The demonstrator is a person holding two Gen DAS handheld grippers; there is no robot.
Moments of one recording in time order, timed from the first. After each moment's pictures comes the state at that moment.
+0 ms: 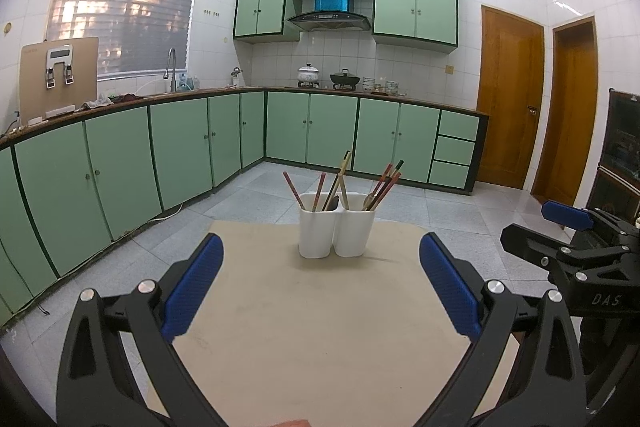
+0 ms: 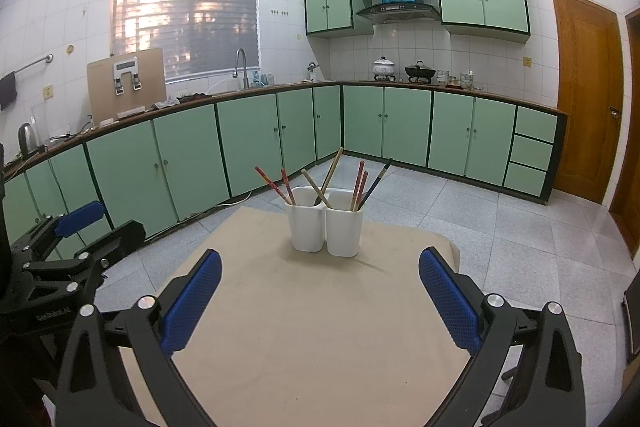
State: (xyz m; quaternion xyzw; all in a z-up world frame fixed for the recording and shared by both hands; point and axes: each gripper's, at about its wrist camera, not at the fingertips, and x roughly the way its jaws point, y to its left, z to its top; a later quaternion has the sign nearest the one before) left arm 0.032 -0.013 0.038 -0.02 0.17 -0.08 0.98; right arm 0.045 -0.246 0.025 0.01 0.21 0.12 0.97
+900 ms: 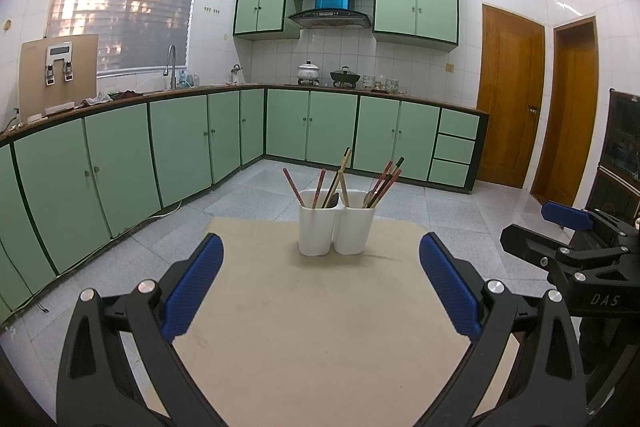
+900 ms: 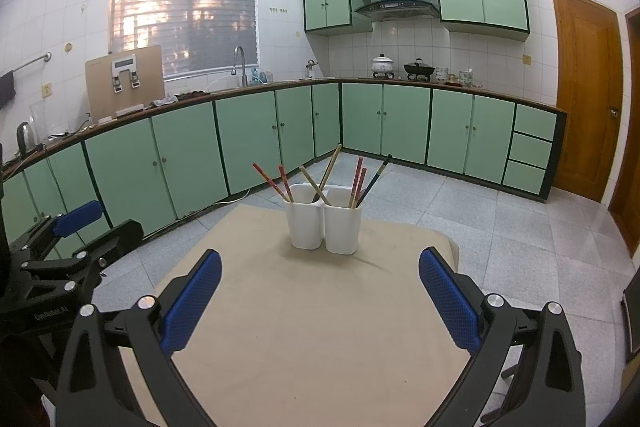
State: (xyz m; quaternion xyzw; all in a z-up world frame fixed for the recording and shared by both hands) left arm 0.033 -0.010 0.034 -0.02 0.18 -0.08 0.98; right arm 0.050 -0.247 0.016 0.01 0.21 0.12 0.97
